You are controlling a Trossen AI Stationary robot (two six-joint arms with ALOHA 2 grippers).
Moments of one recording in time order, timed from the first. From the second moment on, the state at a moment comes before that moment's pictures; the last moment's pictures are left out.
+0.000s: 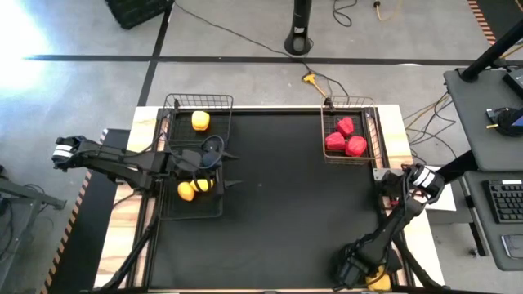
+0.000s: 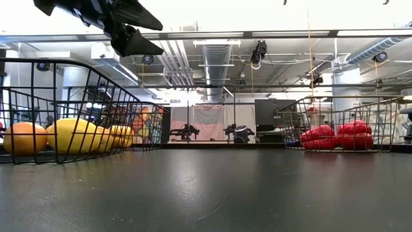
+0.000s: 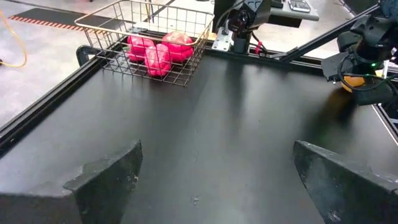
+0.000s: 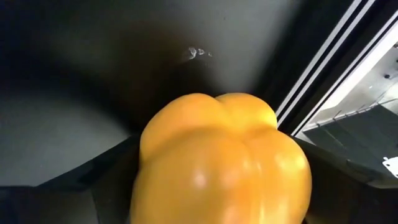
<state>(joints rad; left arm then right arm) -0.10 1.04 0.67 -0.01 -0.25 -0.20 0.93 1.87 1.08 -0.76 -0.73 2.33</state>
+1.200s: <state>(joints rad) -0.41 0.85 0.67 -0.25 -0.44 -0.37 0.31 1.91 1.46 -0.98 0.44 1.24</state>
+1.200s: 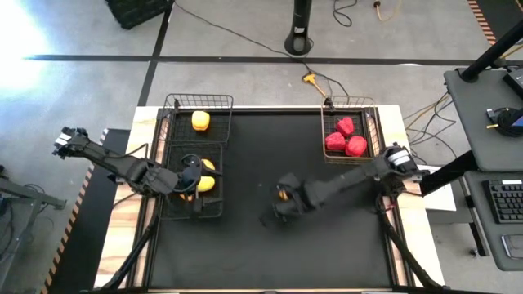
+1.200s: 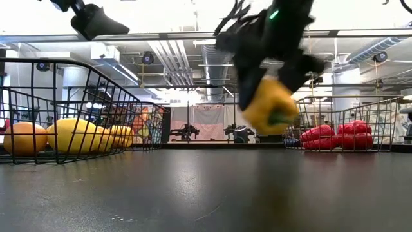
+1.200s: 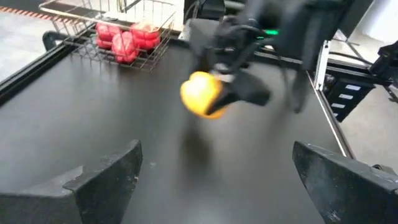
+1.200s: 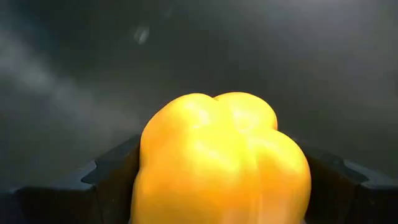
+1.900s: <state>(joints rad) -0.41 0.97 0.67 -0.12 -0.49 -0.40 0.19 1.98 1.46 -0.88 0.45 1.01</state>
